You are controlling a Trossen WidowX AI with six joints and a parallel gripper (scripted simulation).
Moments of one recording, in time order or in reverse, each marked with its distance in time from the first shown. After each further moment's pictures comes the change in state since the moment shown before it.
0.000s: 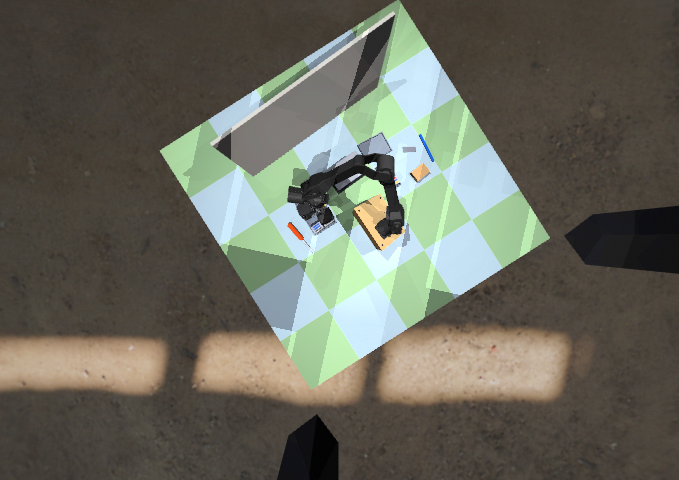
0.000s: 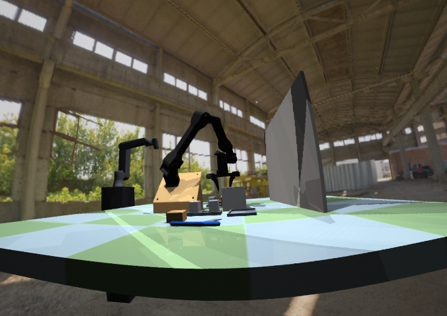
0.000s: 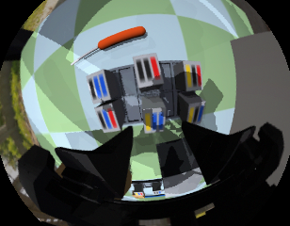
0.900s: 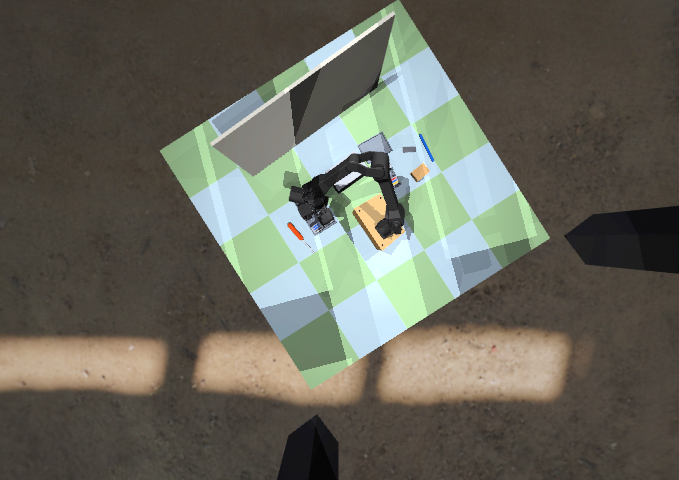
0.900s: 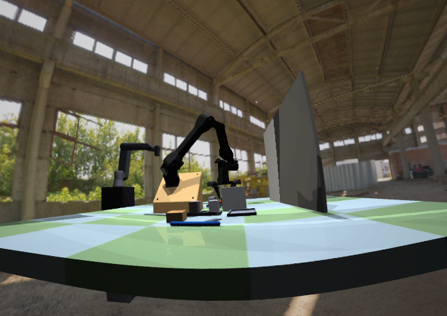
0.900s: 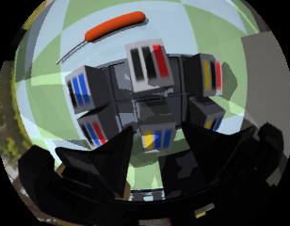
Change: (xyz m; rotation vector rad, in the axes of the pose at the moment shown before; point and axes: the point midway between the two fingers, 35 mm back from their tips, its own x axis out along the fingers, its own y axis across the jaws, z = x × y) arm 0.045 -0.002 -0.001 0.000 0.003 -0.001
